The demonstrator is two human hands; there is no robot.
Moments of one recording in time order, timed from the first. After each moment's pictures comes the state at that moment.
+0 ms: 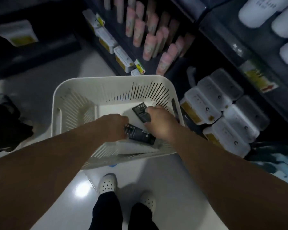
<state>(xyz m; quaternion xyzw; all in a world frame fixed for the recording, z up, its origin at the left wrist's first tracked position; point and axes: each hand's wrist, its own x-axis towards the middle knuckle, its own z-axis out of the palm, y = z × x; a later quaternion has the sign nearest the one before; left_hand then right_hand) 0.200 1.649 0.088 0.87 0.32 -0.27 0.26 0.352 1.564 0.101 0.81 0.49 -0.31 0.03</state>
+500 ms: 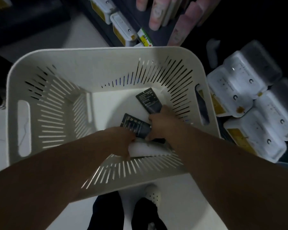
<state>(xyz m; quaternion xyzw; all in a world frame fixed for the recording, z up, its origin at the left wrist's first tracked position) 0.214 1.646 -0.046 0.85 0.17 -0.42 0.28 0.360 1.586 -0.030 0.76 0.47 -0.37 0.25</state>
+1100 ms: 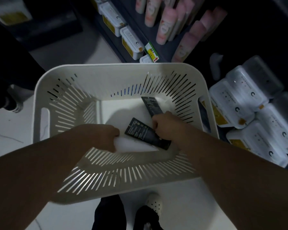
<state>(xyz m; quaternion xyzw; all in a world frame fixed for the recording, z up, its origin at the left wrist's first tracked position) 0.176 1.694 -0.016 0.81 0.26 -0.43 0.30 0.368 1.601 -0.003 0.76 0.50 -0.39 0.17</state>
